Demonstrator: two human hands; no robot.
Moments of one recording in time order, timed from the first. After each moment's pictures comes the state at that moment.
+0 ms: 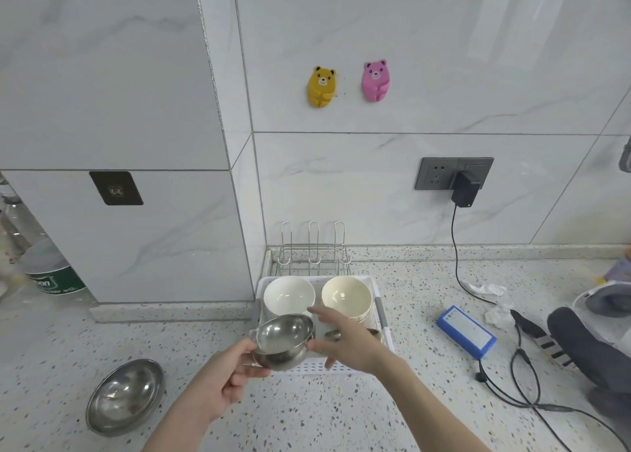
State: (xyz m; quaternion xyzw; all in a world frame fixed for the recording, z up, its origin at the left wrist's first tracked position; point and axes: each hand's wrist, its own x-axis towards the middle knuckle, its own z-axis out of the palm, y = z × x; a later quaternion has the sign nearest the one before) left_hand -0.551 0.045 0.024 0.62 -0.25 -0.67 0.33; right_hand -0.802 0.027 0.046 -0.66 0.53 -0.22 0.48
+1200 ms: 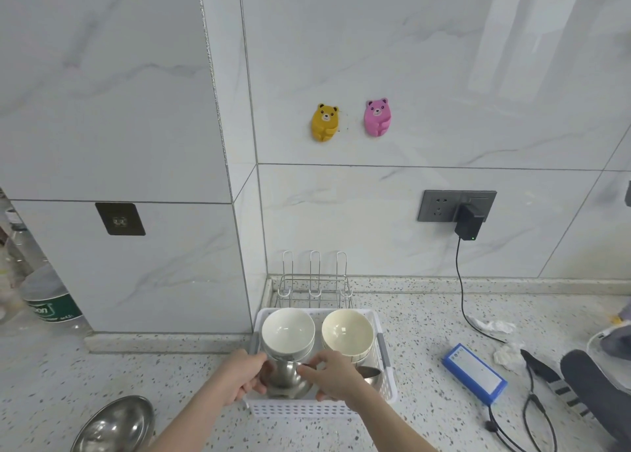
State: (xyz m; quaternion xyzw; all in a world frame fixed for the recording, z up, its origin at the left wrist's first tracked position) left_hand -0.575 -0.025 0.027 0.75 -0.41 -0.50 0.14; right_hand -0.777 -0.006 0.015 -0.56 0.63 -0.19 0.50
